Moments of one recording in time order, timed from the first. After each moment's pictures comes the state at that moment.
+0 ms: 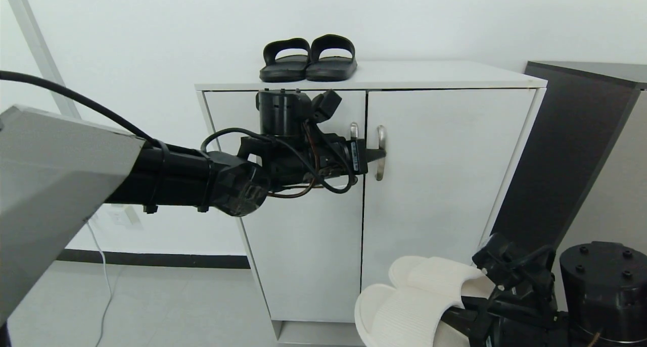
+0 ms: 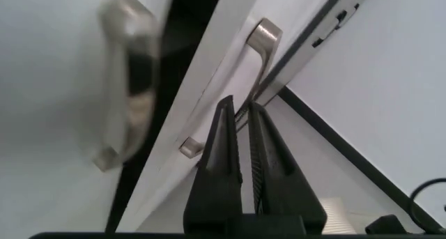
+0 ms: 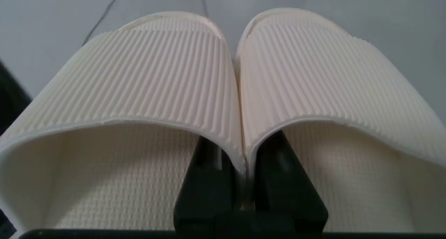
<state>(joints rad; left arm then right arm) -0.57 2.02 -1.43 -0.46 -0.44 -0.33 0.81 1.50 -0.37 -0.71 0.03 0.09</state>
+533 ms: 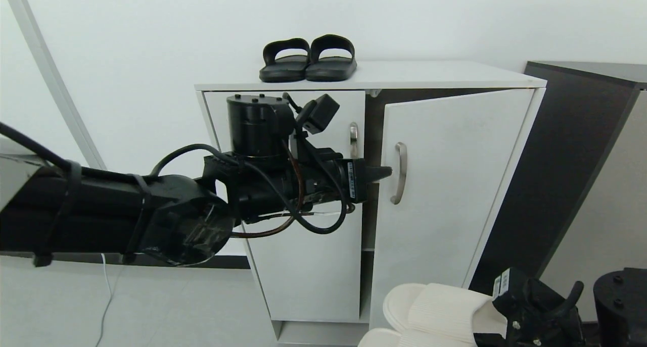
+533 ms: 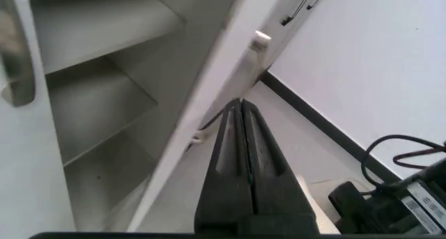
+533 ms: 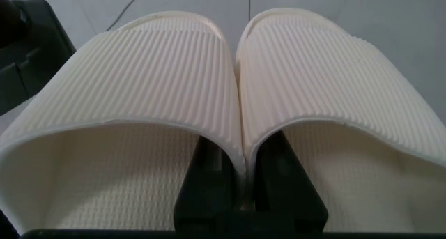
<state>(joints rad) -0.64 1.82 -1.13 -0.58 -0.44 -0.33 0.85 1.42 -0.27 -0.71 0.15 0.02</state>
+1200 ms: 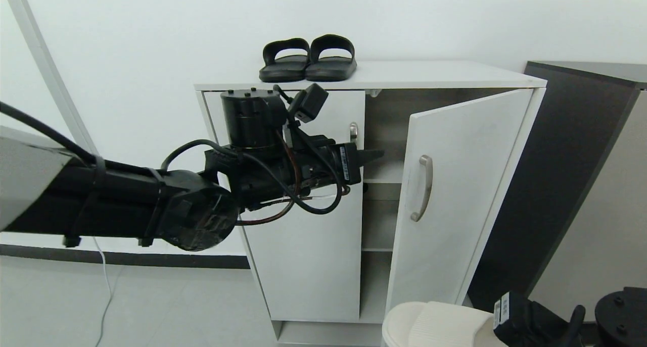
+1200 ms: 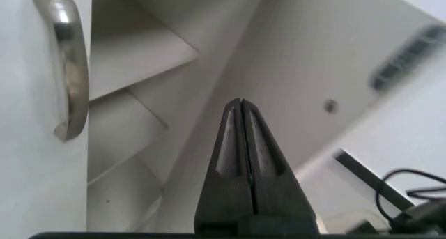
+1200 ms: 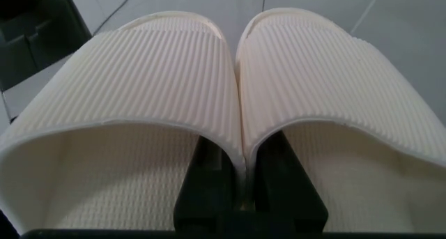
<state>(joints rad) -0.60 1.88 -1.19 -0.66 -0.44 -0.34 0.90 1.41 -0.23 -0.71 0.14 0.01</state>
